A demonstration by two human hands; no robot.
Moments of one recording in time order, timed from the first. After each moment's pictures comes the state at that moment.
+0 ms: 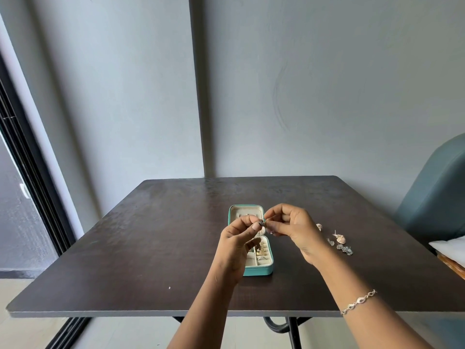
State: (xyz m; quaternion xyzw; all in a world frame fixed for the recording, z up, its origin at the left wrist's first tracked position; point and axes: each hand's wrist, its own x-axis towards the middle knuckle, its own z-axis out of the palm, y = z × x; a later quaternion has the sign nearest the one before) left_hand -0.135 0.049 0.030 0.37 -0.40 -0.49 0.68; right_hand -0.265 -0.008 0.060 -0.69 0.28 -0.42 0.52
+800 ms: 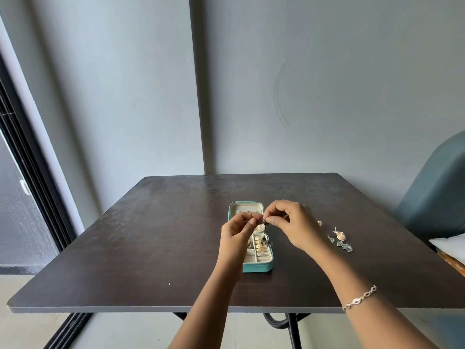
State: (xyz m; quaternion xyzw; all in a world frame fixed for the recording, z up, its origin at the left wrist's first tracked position) left_hand -0.139 0.050 0.029 0.45 -0.45 -0.36 0.68; right_hand -0.266 -0.011 0.066 -0.83 0.32 -0.39 0.22
